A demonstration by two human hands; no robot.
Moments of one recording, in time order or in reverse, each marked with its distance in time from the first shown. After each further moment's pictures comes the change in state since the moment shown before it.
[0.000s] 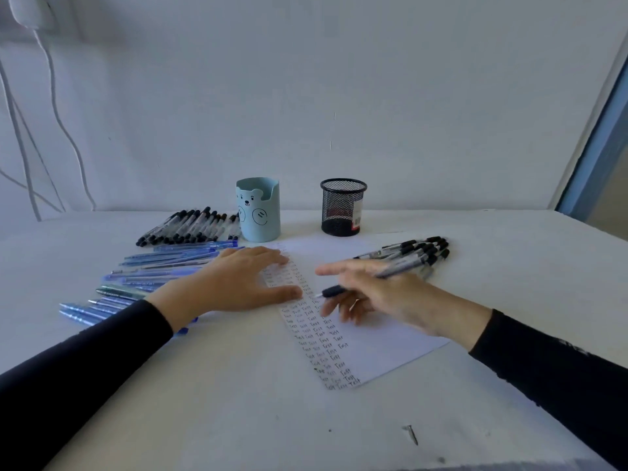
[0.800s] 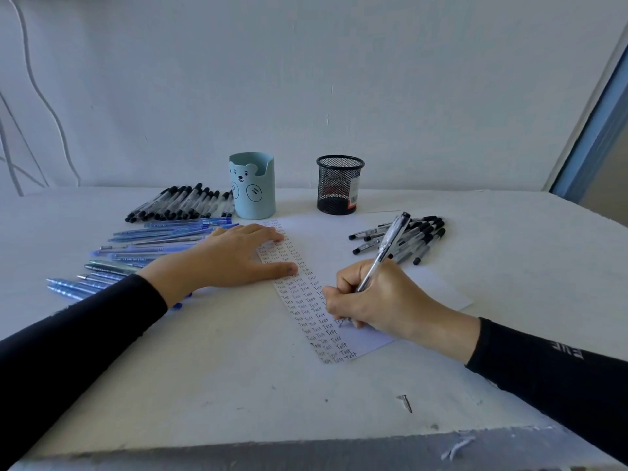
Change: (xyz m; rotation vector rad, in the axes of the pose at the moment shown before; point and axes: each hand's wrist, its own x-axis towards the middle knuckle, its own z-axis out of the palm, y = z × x) left_hand 0.002 0.001 0.000 -0.055 -0.066 -0.059; right_hand -0.018 0.007 0.035 -0.160 0.236 -0.072
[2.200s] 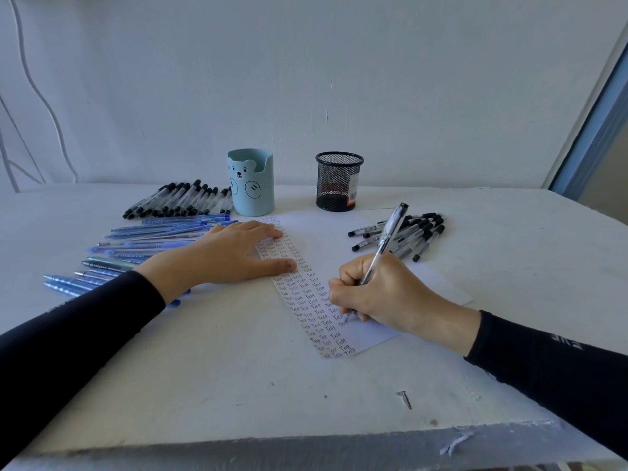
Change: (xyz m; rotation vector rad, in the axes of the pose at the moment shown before) left_hand -0.002 0.002 -0.002 -0.003 -0.019 -0.005; right_hand 0.004 0.005 -0.003 -0.020 0.018 0.012
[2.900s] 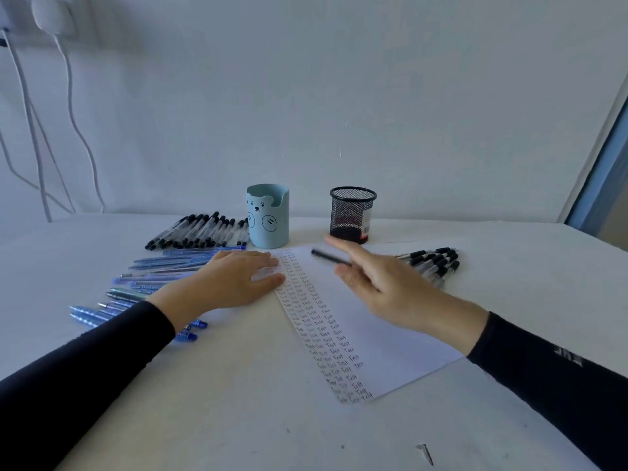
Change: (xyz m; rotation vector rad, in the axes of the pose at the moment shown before) left_hand 0.007 -0.024 0.000 0.032 0.131 -0.022; right_hand 0.049 0.004 -0.025 -0.601 0.042 -0.418
